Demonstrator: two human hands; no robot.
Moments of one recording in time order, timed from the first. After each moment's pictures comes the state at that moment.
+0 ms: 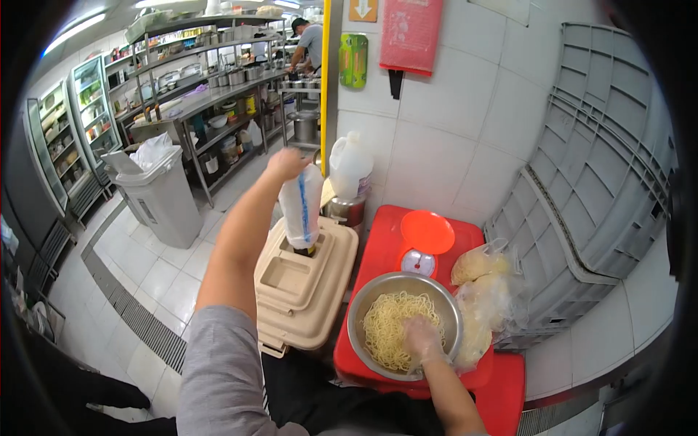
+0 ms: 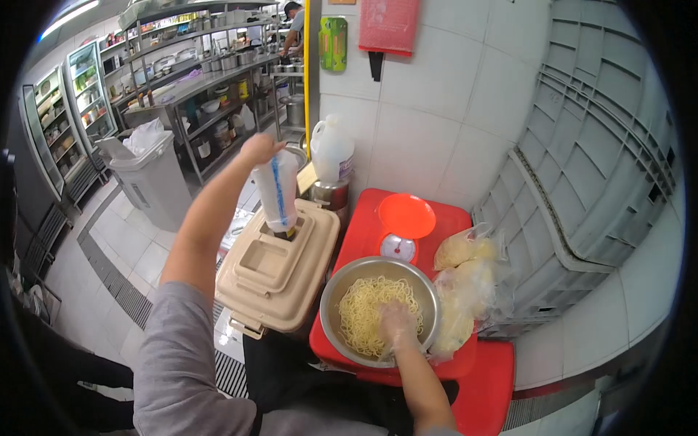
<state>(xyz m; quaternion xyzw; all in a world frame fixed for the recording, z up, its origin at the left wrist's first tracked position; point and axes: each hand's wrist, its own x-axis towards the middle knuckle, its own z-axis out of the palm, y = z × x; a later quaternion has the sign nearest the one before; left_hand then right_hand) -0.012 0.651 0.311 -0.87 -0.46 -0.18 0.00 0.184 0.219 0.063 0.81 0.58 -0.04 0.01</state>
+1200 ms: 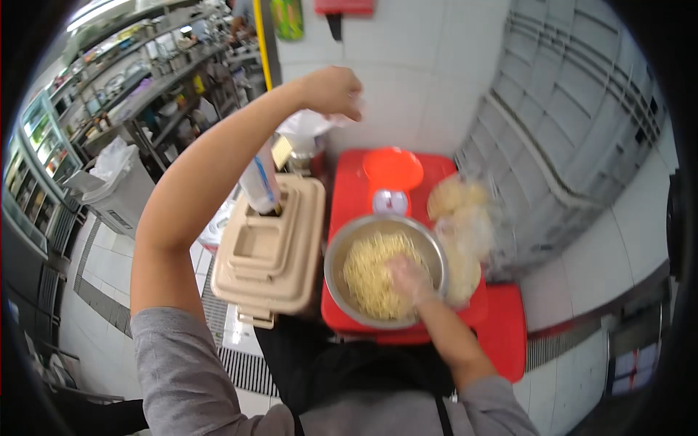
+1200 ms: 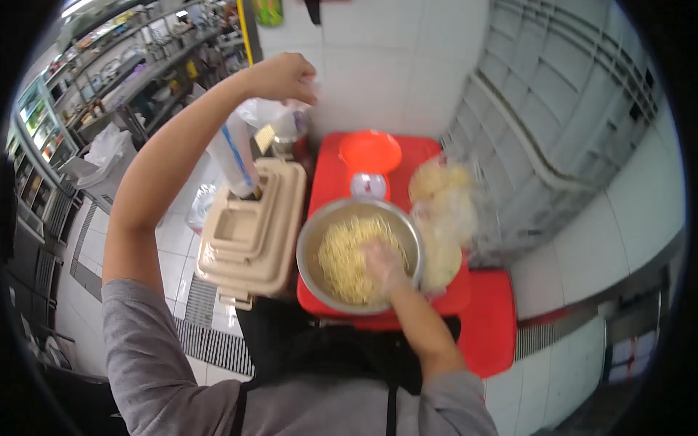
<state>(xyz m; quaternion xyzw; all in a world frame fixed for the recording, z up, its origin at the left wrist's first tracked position) 0.086 0.466 0.431 -0.99 -0.10 -0.08 -0.07 0.213 0.215 0.027 0.79 0.60 -0.10 -0.13</state>
